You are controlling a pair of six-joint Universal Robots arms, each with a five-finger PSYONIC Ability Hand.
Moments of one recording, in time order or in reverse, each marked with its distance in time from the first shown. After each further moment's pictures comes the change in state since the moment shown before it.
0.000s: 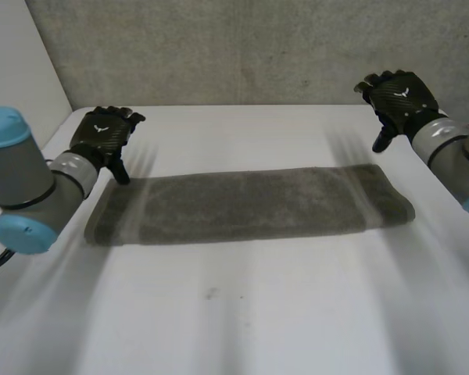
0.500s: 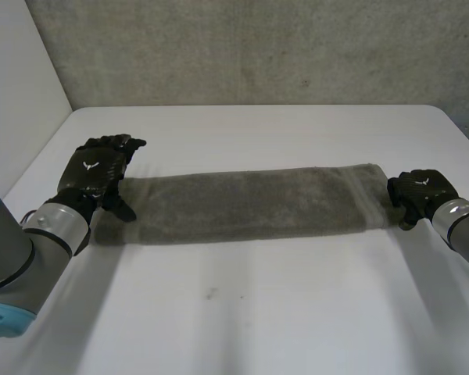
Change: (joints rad) left arm -0.010 0.309 -0.516 0.230 0.006 -0.167; right arm -0.133 -0.002 0.393 -0.017 0.062 -0.096; left_hand 0.000 -0.001 0.000 0.000 -0.002; right_hand 0.551 0.542 0.549 0.530 0.558
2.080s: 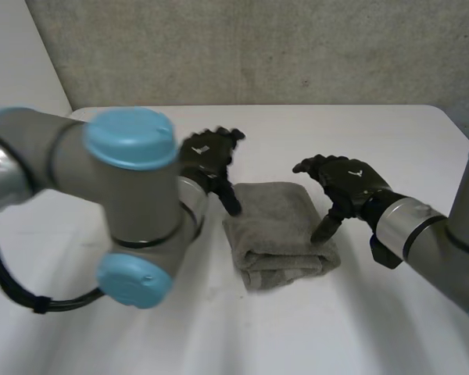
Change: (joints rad) left arm -0.527 -0.407 0.792 -0.538 -0.411 -0.268; right arm 0.308 -0.322 0.128 0.137 -0.069 0.492; left_hand 0.000 0.000 0.000 -0.001 0.000; right_hand -0.555 -0.543 -0.550 -0.531 -0.558
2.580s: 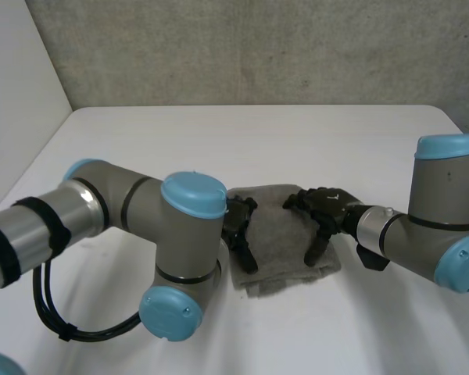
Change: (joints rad) left arm -0.042 -0.186 0.012 -0.054 -0.007 -0.052; right arm -0.006 0.343 -0.283 0.174 -0.057 -0.197; left_hand -0.008 -0.001 -0.004 0.000 -0.002; right_hand -0.006 0.000 0.000 0.000 0.000
